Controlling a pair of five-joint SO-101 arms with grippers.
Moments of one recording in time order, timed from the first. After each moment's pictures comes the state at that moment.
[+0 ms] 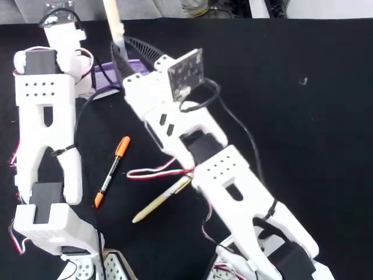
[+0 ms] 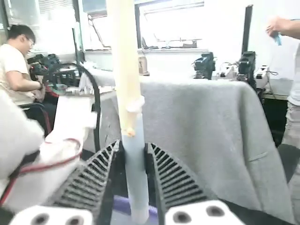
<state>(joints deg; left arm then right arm) -8.1 4.9 -26.2 93.1 2.6 -34.5 -25.5 36.8 -9.0 -1.7</state>
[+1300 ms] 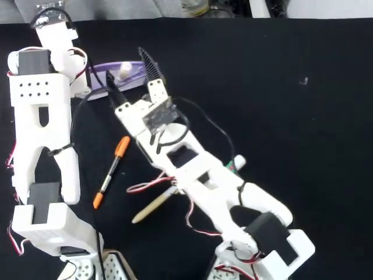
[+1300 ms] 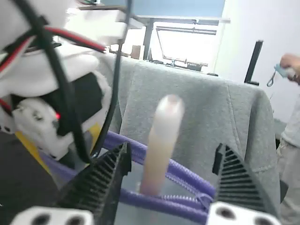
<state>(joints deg) -9.9 4.9 -26.1 93.1 4.4 -37.1 -7.7 50.4 -43.9 12.8</state>
